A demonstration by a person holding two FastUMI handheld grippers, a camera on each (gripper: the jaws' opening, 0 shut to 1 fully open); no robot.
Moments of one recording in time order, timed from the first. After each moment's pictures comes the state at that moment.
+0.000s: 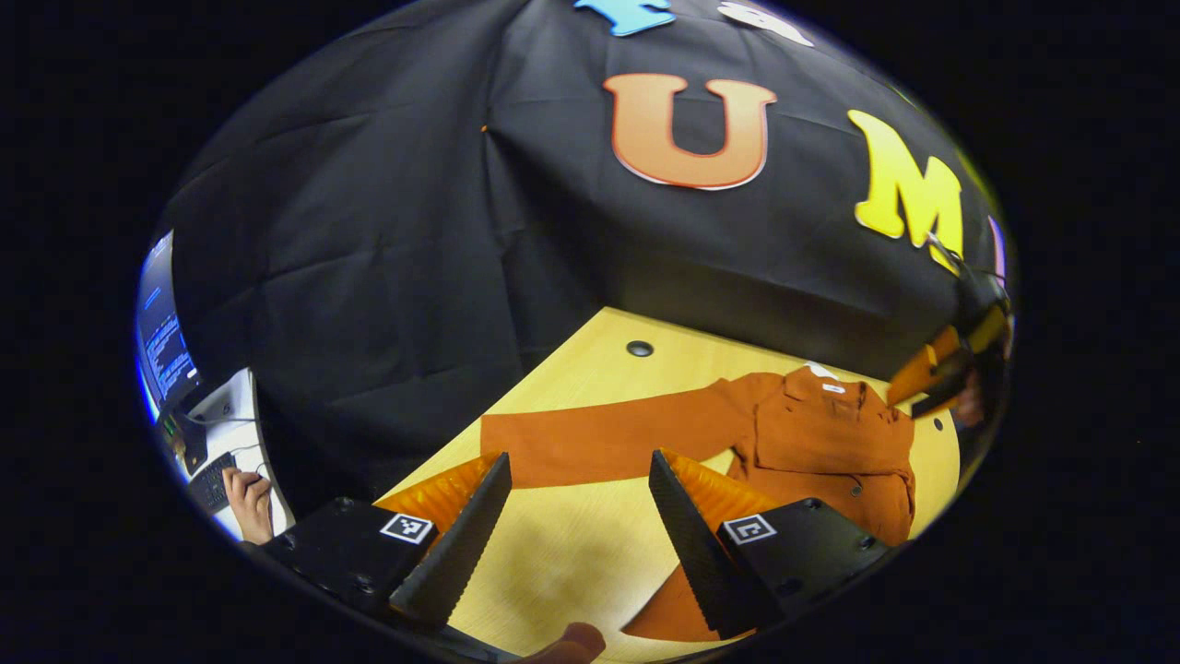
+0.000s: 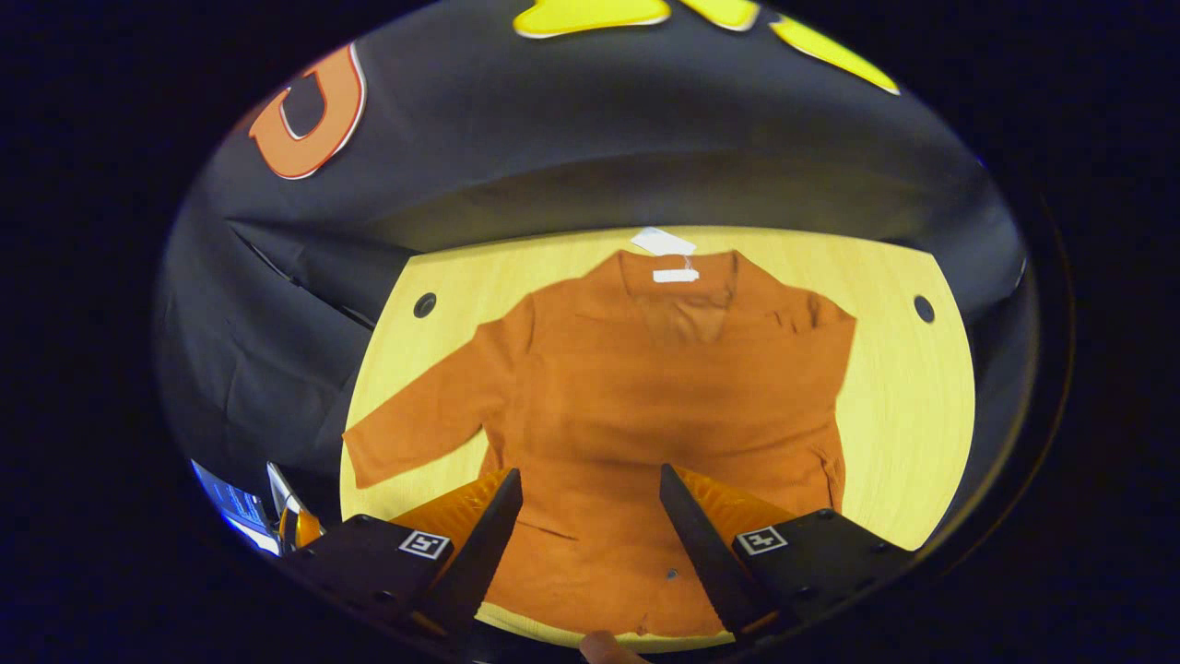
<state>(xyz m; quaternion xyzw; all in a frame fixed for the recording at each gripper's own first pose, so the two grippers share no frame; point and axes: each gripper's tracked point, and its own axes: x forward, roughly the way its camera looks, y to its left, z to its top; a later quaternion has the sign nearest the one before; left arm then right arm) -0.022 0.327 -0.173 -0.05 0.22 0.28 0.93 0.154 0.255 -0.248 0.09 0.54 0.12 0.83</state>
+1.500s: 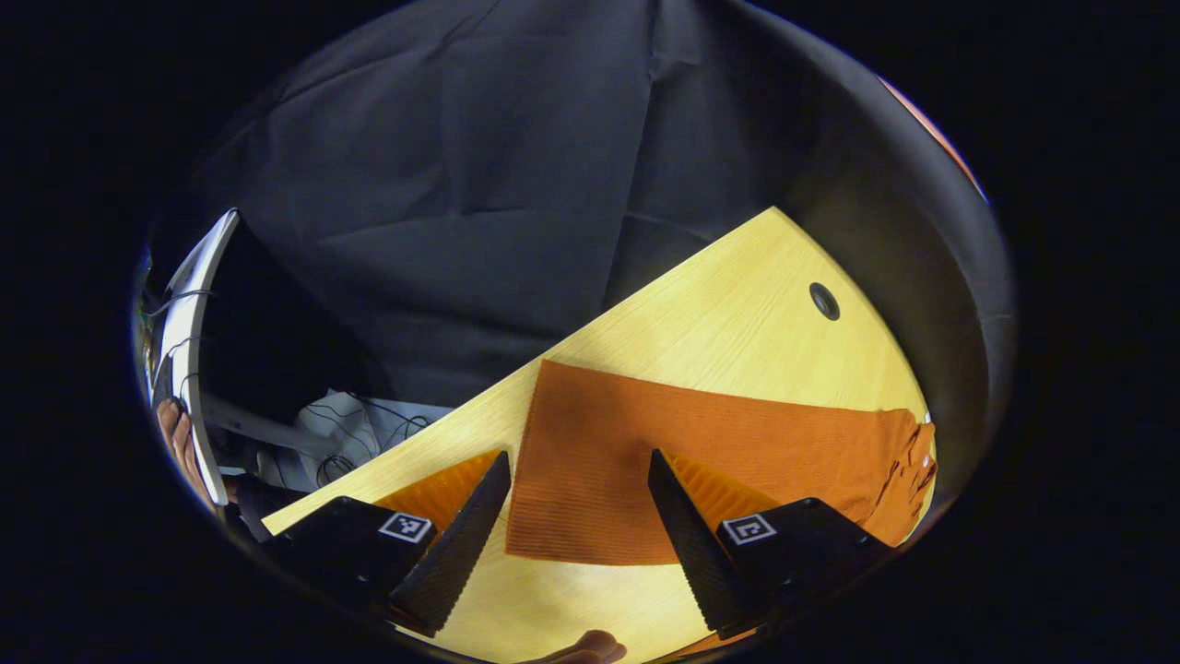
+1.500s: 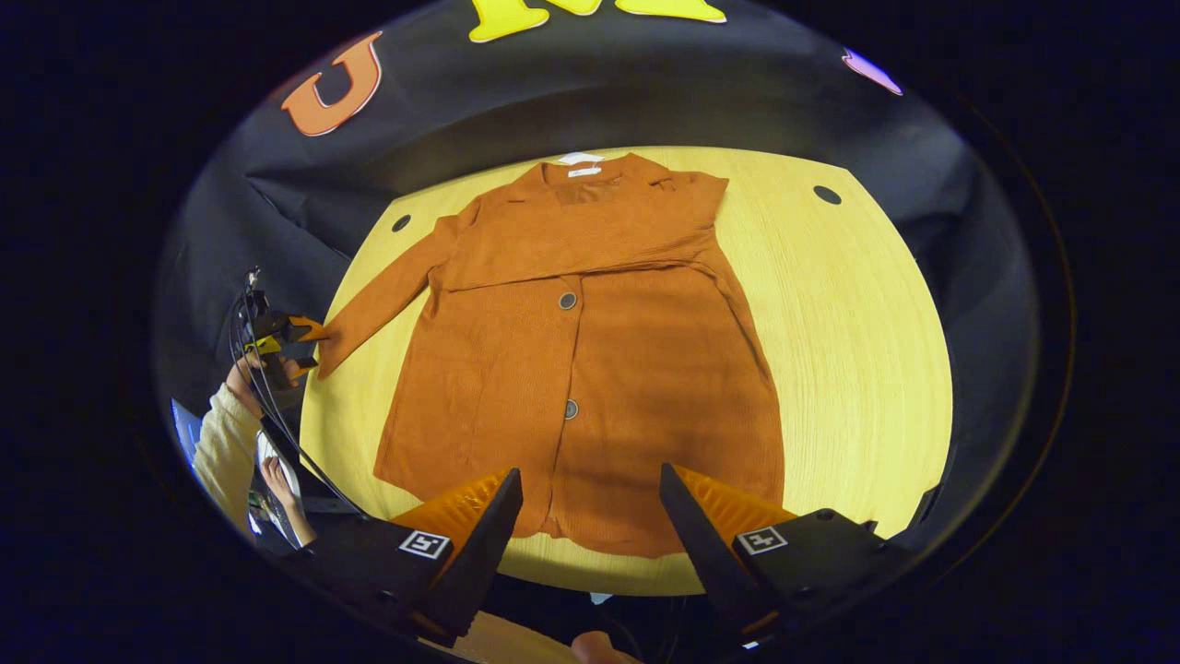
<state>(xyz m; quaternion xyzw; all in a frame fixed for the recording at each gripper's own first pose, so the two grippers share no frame) 0.037 0.464 -0.288 -0.24 0.41 0.35 0.80 -0.037 0.145 -0.284 0.08 0.56 0.09 0.82</state>
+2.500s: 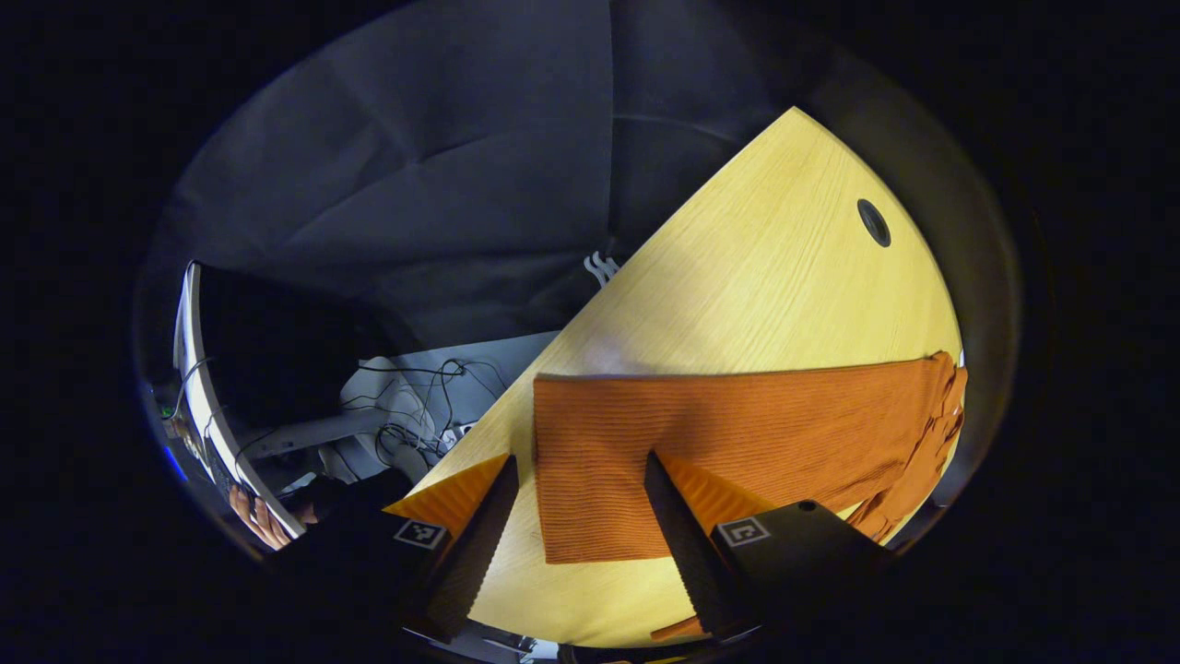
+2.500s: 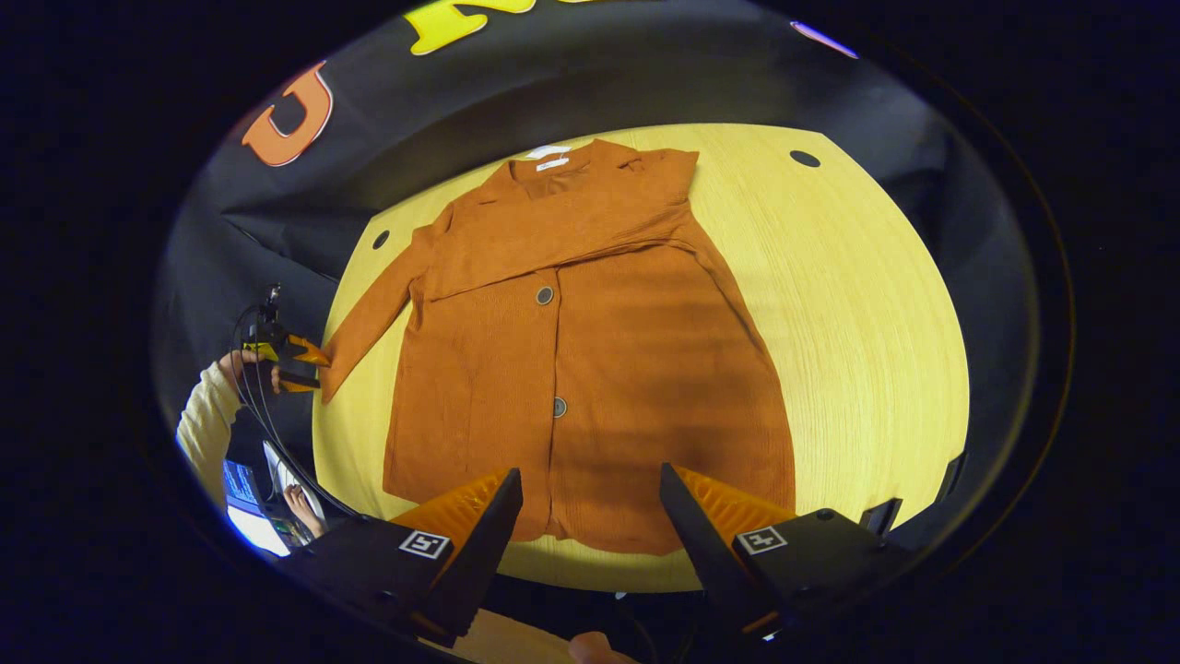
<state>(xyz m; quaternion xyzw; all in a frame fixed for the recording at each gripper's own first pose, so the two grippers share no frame) 0.053 0.467 -0.296 -0.23 0.59 0.28 0.72 -0.035 0.134 -0.297 0.14 0.58 0.06 0.80</state>
